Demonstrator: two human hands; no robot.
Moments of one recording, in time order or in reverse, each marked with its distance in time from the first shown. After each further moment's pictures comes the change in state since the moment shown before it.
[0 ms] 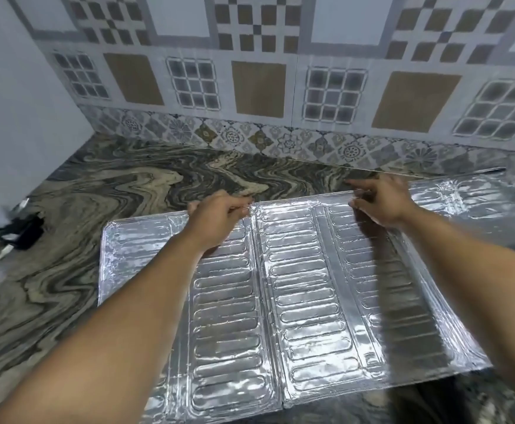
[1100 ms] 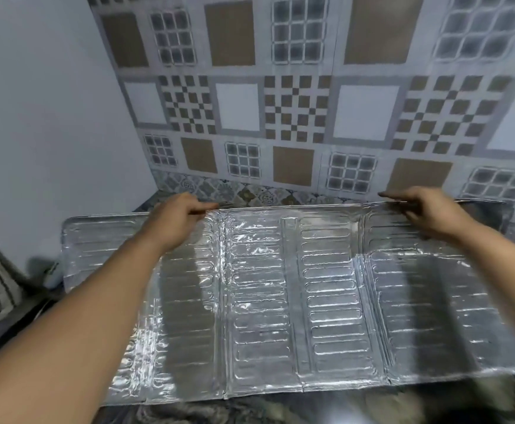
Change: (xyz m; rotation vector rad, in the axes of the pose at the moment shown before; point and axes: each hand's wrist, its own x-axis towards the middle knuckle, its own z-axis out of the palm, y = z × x) left_hand -0.051 -0.030 -0.179 0.027 0.220 0.038; right_hand -0.018 -0.025 -0.124 0.108 0.230 -0.331
